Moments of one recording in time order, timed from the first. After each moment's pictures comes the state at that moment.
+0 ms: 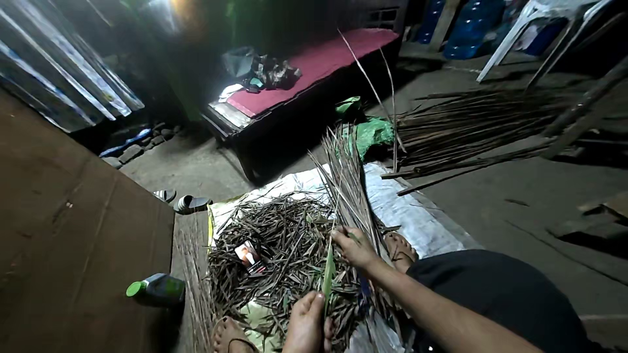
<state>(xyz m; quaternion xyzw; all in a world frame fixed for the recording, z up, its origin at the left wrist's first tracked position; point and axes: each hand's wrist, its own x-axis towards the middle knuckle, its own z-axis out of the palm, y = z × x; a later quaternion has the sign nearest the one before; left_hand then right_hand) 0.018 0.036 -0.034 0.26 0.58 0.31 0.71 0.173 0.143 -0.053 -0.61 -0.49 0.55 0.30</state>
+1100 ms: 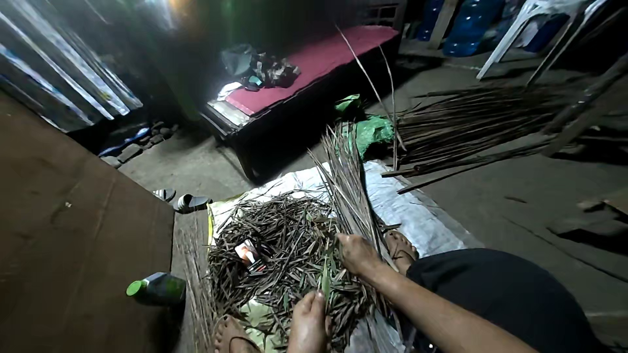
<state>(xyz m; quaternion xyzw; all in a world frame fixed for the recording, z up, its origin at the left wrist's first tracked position) 0.027 0.033 -0.033 0.26 0.62 0.32 0.67 0.172 0.144 -0.045 -0.66 -0.67 0.34 -0.04</state>
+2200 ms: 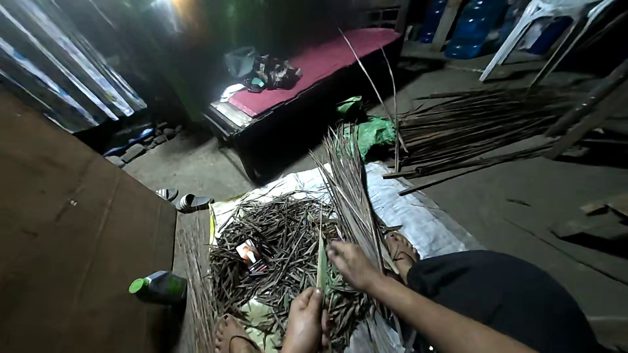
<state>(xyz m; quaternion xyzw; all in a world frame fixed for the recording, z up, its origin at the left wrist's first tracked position) 0.019 0.039 -0.037 0.28 0.59 0.31 0.69 0.174 0.124 -0.045 -0.58 -0.66 0.46 0.12</state>
